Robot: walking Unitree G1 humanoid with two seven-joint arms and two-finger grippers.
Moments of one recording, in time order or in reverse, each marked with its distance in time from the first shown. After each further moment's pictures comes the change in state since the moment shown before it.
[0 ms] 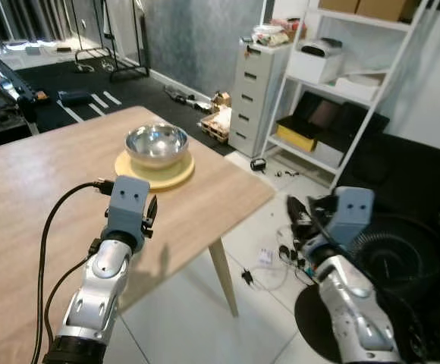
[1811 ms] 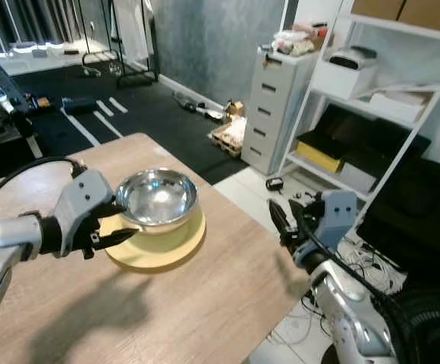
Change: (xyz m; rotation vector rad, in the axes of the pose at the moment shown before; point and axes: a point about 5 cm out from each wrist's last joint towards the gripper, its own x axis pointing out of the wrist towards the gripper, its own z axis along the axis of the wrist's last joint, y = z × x) left arm -0.014 0.087 0.040 0.322 0.136 -0.870; right arm -0.007 0.021 -0.011 0.022 0.071 0.183
